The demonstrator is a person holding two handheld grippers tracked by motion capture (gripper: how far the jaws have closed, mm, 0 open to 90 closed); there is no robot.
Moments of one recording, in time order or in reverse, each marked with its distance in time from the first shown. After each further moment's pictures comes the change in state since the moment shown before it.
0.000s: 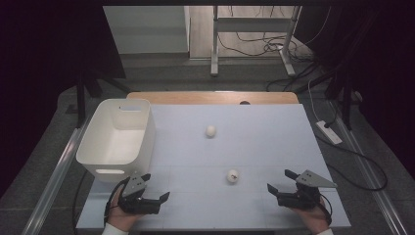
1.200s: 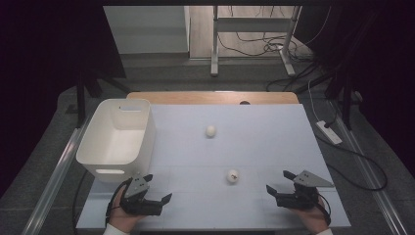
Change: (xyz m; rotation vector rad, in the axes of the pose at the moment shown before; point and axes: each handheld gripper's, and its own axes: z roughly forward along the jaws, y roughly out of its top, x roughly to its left) left arm -0.006 0.004 -0.001 0.005 -0.003 0.015; right arm 0.002 -0.001 0.003 0.028 0.002 -0.018
